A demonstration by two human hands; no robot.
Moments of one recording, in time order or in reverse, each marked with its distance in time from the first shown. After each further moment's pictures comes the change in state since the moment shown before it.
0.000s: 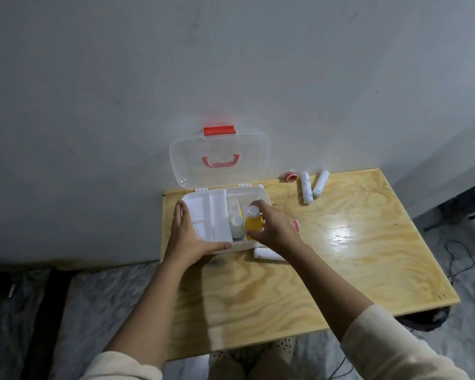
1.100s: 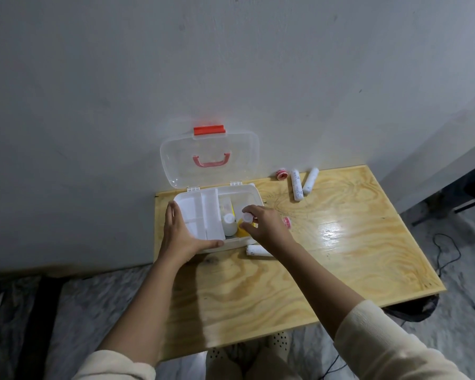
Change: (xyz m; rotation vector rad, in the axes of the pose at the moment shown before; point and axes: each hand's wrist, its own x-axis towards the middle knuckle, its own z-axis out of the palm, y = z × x) left_hand 0.004 -0.002 0.004 -0.042 0.042 0.022; right_hand -0.008 -0.006 -0.001 -0.027 0.045 0.053
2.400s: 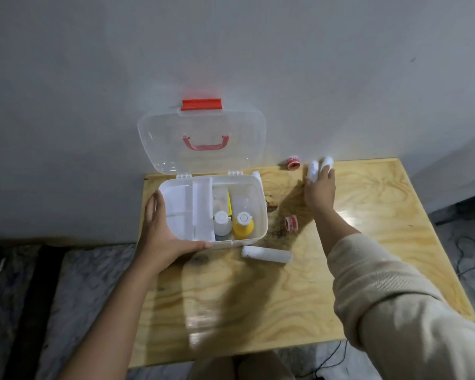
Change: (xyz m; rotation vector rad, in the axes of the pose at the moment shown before) left_hand 0.004 -0.006 0.009 0.001 0.058 -0.019; right_hand 0.103 0.151 -0.016 0.054 0.297 0.561
